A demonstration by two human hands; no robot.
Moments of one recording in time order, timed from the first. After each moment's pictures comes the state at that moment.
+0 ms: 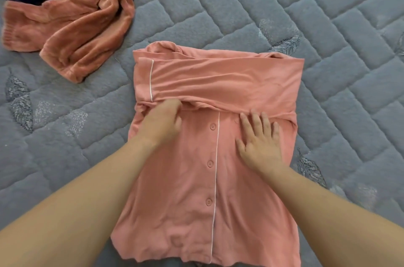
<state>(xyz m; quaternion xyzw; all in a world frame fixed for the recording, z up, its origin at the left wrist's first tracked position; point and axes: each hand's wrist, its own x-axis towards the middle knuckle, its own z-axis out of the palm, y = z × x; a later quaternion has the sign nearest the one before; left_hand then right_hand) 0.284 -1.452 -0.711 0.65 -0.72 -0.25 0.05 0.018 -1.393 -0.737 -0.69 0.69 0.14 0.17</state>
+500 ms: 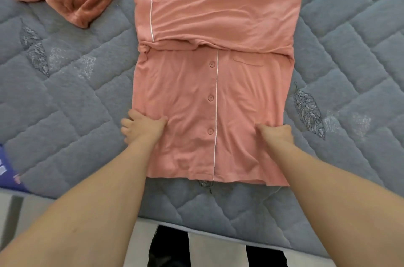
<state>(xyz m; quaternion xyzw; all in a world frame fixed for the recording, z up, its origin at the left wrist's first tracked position) 0.307 -1.285 -0.727 0.91 -0.29 -0.28 -0.08 -0.007 -1.262 -0.726 -0.16 0.91 0.00 0.38</state>
